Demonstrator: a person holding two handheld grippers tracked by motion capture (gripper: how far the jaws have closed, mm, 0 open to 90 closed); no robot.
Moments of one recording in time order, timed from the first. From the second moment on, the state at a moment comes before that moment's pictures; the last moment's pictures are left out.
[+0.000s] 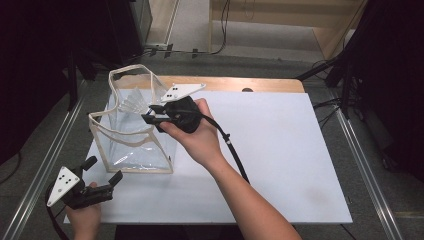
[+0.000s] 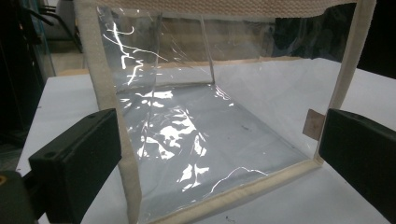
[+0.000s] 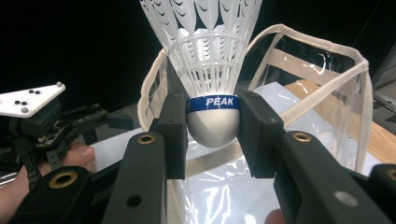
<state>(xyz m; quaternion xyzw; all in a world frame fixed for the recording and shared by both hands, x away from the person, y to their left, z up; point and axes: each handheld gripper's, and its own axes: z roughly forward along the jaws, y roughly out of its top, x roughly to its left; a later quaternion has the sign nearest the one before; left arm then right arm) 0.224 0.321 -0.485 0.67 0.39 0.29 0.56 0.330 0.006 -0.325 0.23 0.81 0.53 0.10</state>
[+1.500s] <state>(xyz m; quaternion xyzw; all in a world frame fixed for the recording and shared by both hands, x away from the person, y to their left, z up) 0.225 0.320 -0.485 0.67 0.39 0.29 0.56 0.305 -0.057 -0.367 0.25 0.79 0.54 0.15</state>
